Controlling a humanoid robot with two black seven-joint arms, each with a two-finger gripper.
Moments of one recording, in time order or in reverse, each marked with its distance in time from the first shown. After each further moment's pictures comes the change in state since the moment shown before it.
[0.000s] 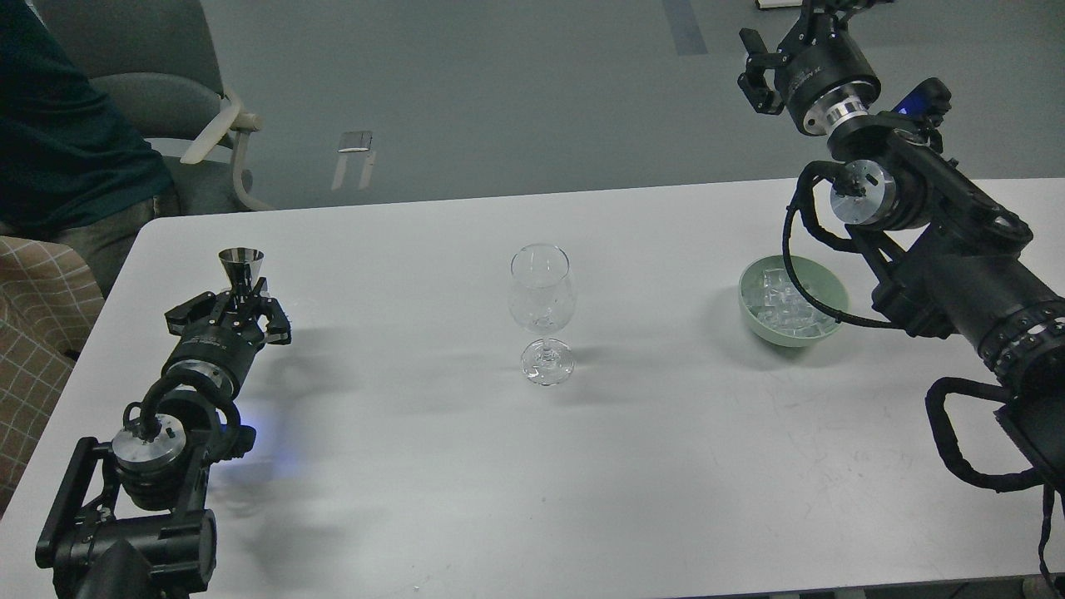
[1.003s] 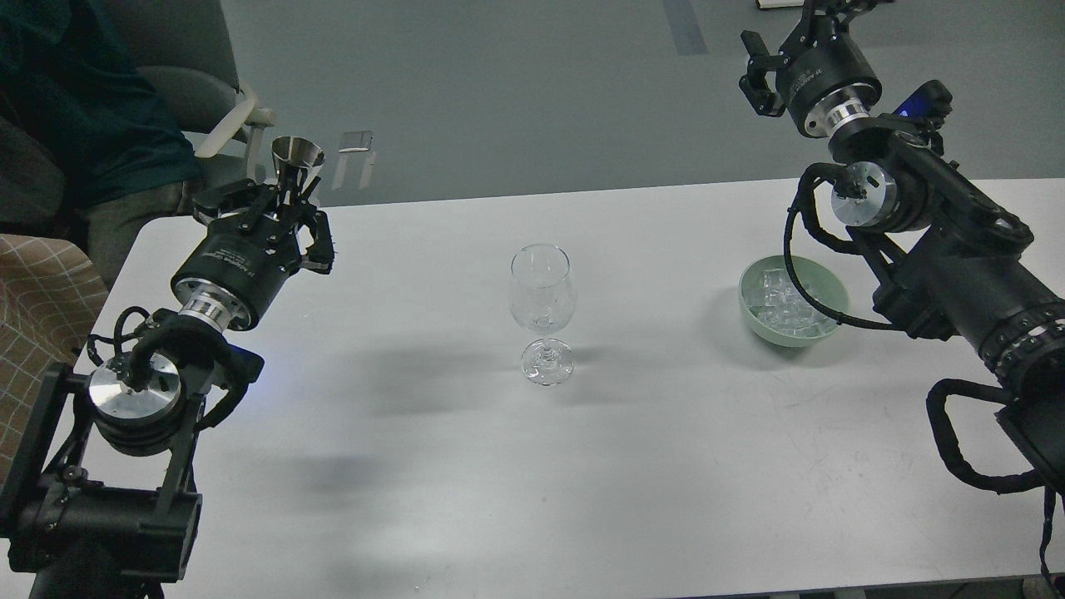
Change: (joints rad) left arm 0.018 0.089 0.210 -0.502 0.055 0.212 0.069; right arm -0.006 -0.001 0.000 0.000 0.000 0.000 0.000
